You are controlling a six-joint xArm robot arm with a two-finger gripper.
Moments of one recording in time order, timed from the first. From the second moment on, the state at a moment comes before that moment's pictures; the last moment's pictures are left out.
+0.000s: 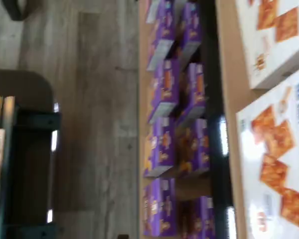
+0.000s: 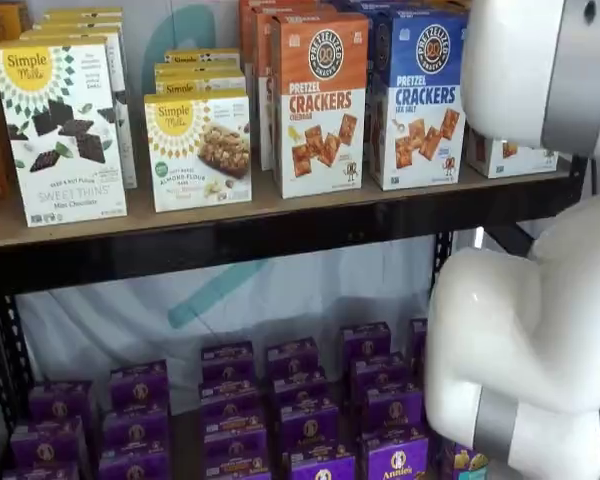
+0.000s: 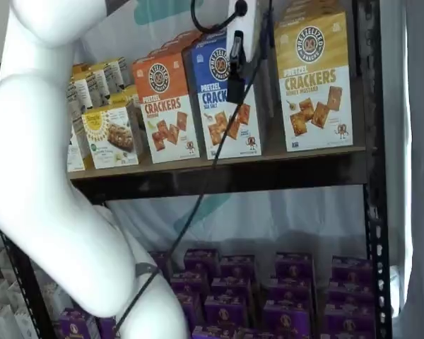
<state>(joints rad) -0.80 -0.47 -1.39 0.43 1.90 -2.19</state>
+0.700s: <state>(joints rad) -0.95 -0.45 -1.43 0.72 1.77 -2.21</state>
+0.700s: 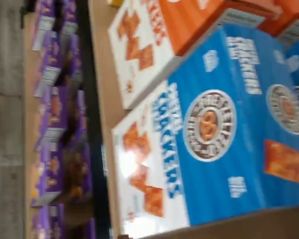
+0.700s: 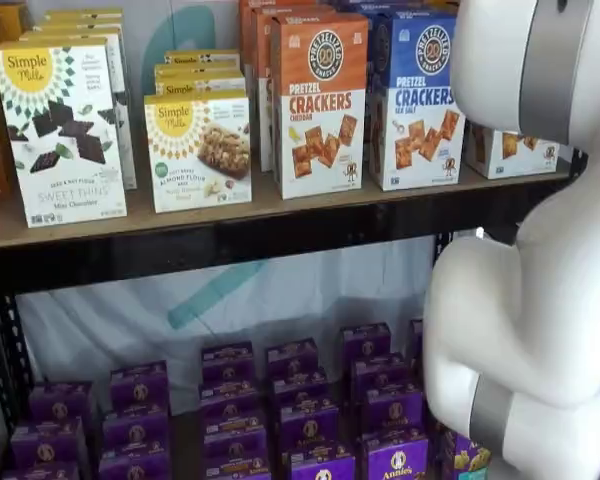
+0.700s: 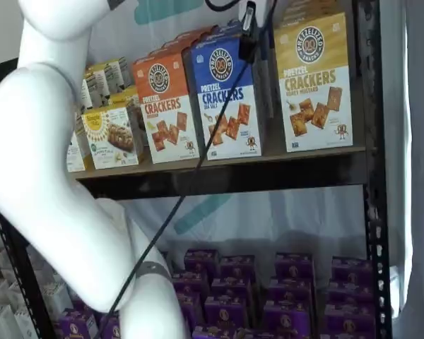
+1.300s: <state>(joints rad) -0.85 -0.41 -1.42 0.64 1.51 -2.28</state>
